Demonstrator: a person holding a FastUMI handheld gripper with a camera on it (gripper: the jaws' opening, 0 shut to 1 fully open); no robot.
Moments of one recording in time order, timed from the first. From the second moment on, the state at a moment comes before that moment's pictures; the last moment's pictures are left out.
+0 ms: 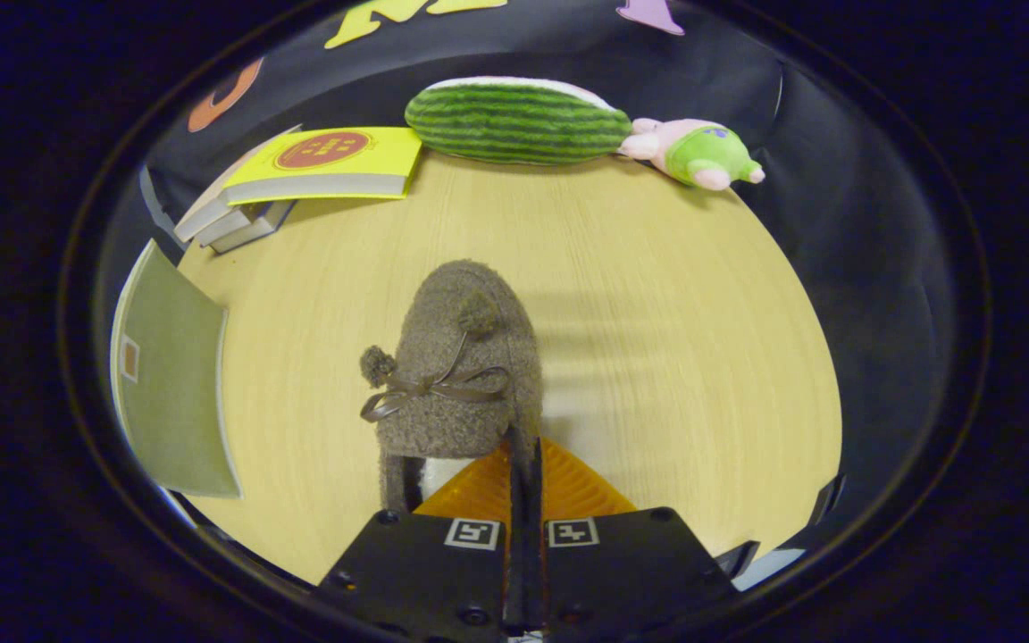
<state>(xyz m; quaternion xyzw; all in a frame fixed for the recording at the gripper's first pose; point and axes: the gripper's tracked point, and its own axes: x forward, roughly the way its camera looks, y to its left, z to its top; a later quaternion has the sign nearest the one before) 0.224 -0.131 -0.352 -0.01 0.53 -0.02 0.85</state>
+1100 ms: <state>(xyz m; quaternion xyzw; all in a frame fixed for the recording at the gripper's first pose) 0.174 0.001 -0.195 0.06 0.47 0.05 0.88</state>
